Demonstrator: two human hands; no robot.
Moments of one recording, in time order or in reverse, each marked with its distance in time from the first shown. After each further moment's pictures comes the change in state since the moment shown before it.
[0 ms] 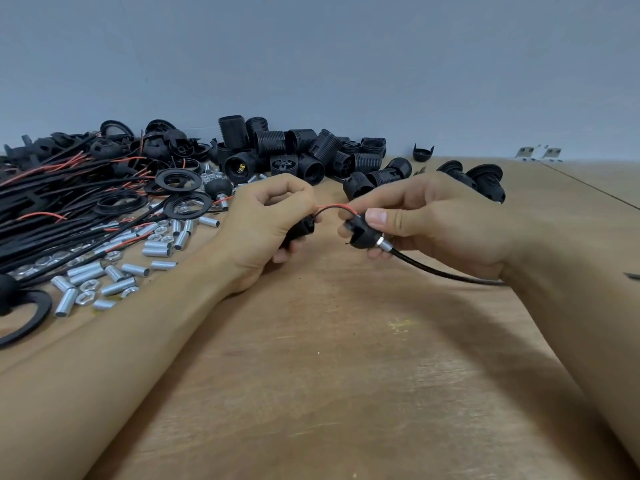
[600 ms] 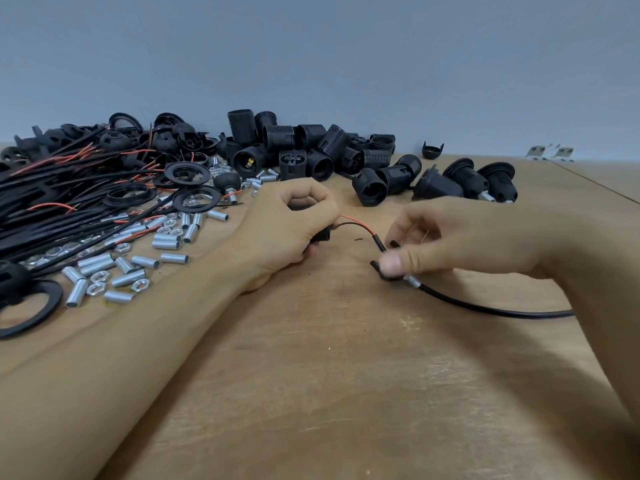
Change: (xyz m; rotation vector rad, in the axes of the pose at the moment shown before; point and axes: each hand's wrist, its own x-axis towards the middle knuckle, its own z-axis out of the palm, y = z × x) left_hand -0.005 0.001 0.005 0.145 -0.020 -0.024; right_hand -0.011 -0.010 -0.007 -0.570 -0.059 0.286
